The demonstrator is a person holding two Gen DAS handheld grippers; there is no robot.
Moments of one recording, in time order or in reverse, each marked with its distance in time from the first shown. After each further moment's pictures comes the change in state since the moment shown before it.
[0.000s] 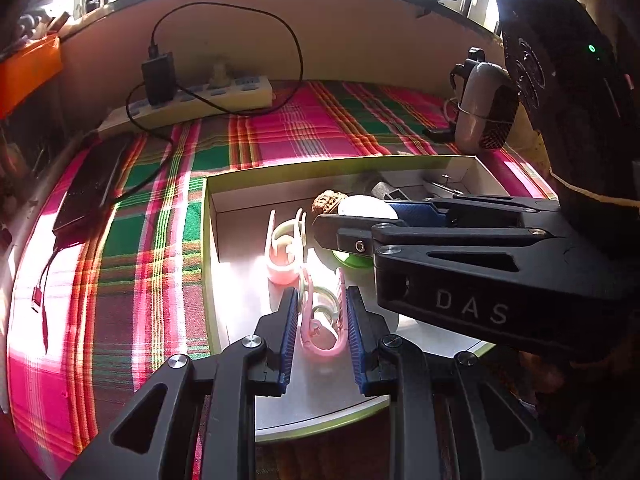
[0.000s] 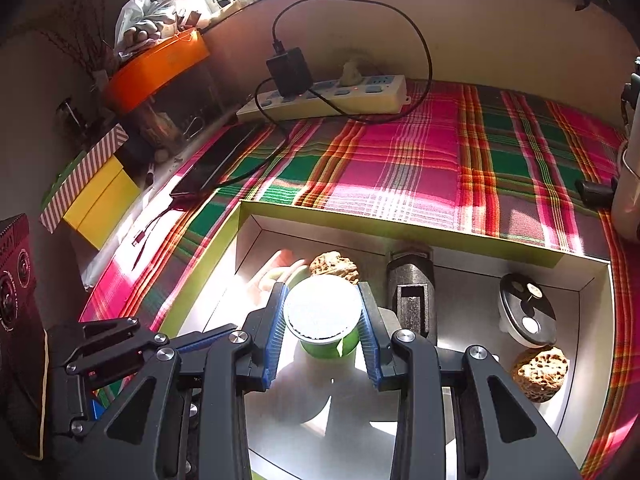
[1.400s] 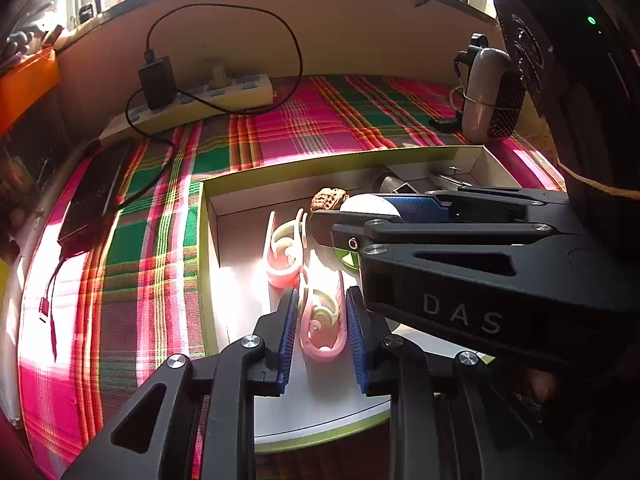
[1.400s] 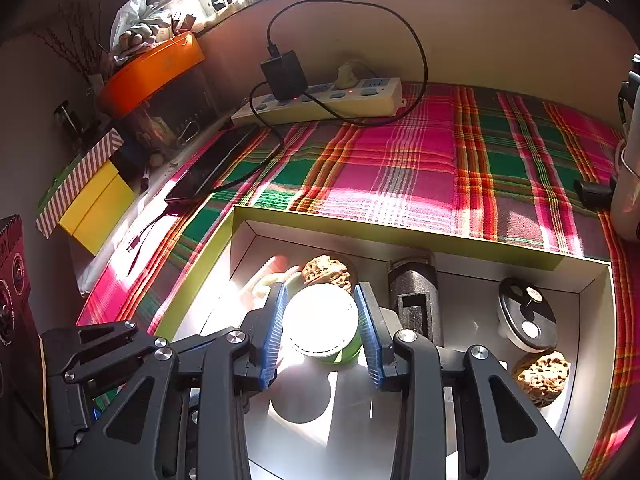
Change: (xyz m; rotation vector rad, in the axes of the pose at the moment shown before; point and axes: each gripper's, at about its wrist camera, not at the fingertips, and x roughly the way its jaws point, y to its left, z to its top) left arm 0.005 -0.001 0.002 0.034 0.013 0.044; right arm 0.002 -0.002 0.001 0.012 -0.013 -0.007
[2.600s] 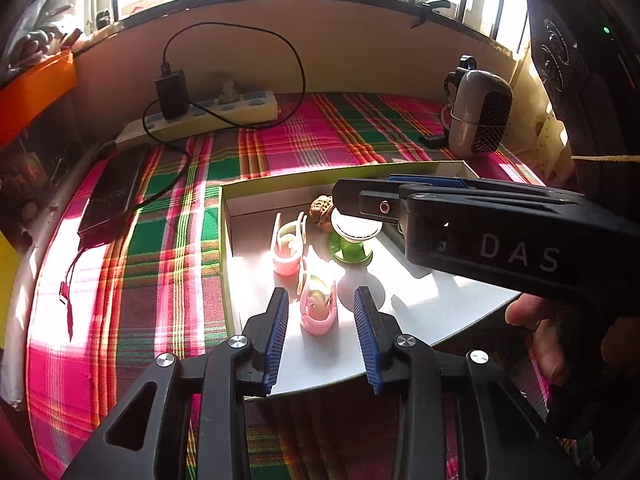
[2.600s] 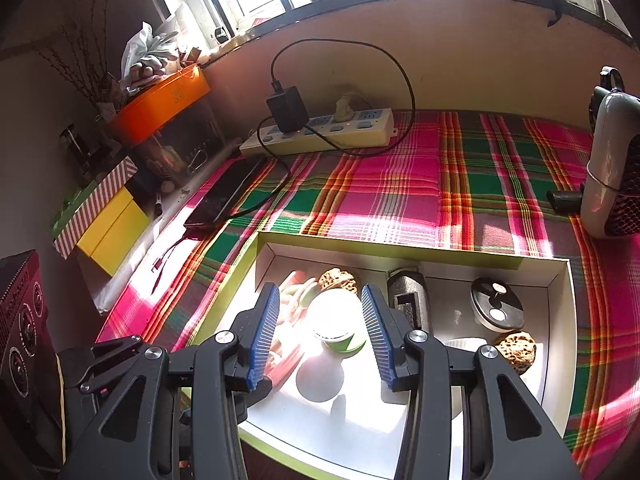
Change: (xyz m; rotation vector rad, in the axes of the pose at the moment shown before) left arm -0.035 -0.002 -0.013 -0.017 -0.049 -0.004; right arm -0.044 0.008 -0.001 0.037 -0.086 -0.005
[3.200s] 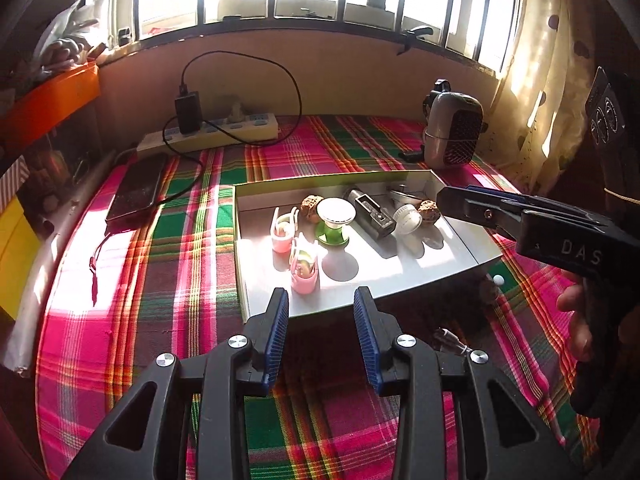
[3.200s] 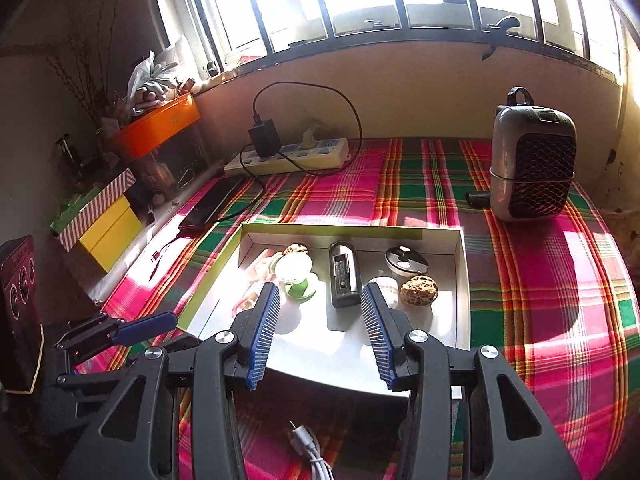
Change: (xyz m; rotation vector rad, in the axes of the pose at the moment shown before) left arm -0.053 -0.010 -0.030 -0.009 -0.077 -0.012; right arm -0.086 -0.011 -0.043 -0.007 -0.109 -0.115
